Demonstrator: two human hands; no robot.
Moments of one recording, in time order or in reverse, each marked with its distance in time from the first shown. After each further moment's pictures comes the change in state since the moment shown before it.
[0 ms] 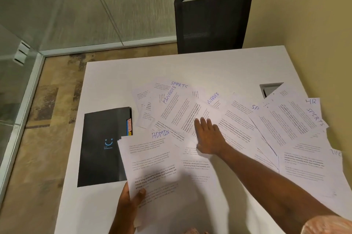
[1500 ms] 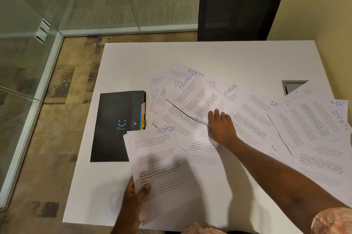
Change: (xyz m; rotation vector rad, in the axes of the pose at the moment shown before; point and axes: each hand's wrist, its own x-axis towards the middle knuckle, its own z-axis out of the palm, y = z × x) left_hand -0.019 -0.053 -0.019 -0.103 0.082 0.015; right_hand 0.014 -0.009 0.010 -0.113 0.254 0.046
